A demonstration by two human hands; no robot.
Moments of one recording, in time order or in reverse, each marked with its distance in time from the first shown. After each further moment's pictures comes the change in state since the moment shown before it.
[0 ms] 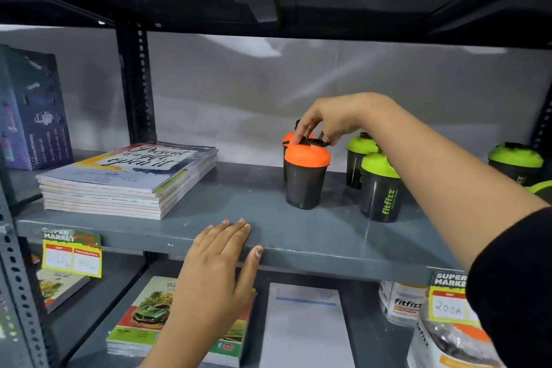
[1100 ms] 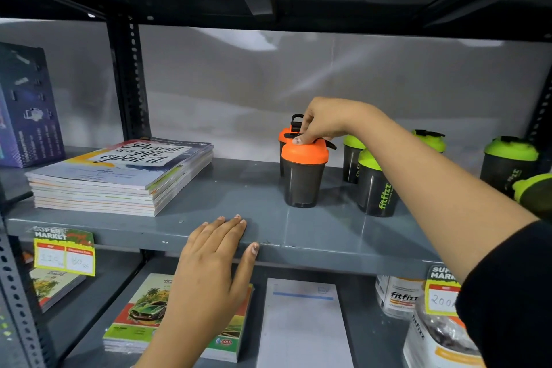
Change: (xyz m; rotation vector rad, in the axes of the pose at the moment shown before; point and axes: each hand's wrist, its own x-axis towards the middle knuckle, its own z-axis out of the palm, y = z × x) left_hand -0.002 0.001 0.000 0.003 0.001 0.001; right_hand 0.015 0.006 0.019 0.059 0.195 0.118
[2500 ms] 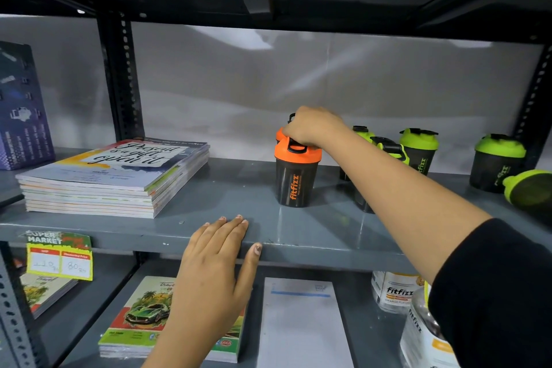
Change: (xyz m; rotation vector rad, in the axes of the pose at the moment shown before) left_hand 0.000 -0.002 -0.001 -0.048 -0.006 0.010; right_hand 0.014 -0.030 0.034 -0.036 0.211 0.272
